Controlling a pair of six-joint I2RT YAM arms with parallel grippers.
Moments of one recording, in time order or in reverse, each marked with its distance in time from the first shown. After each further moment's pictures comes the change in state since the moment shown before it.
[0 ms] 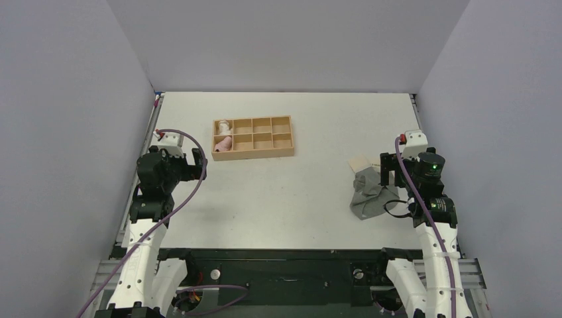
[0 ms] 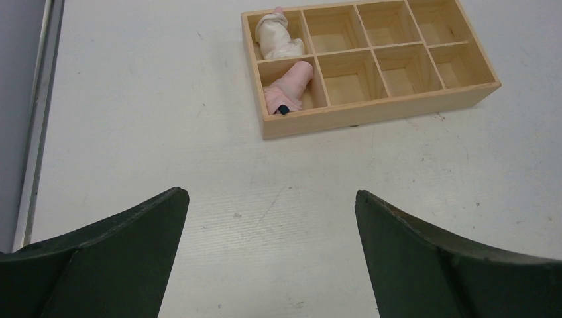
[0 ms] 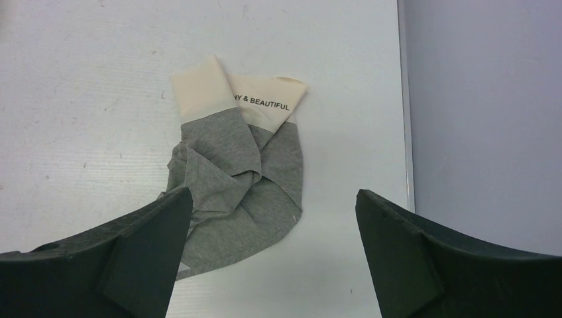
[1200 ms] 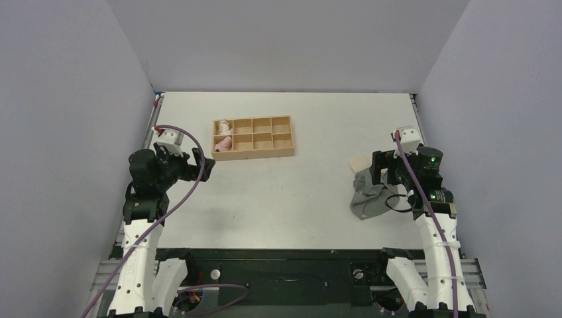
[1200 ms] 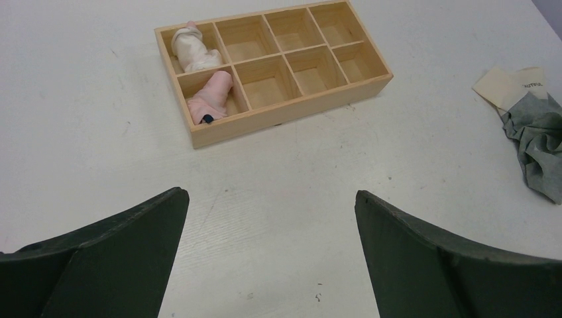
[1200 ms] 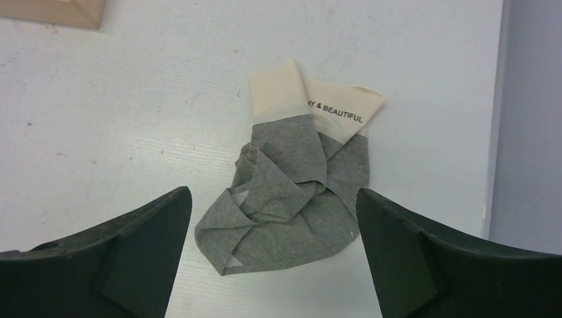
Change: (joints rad) left arm 0.038 -0.007 0.092 -0.099 0.266 -0.043; right arm 0.000 0.071 0.029 -0.011 -0.221 0.041
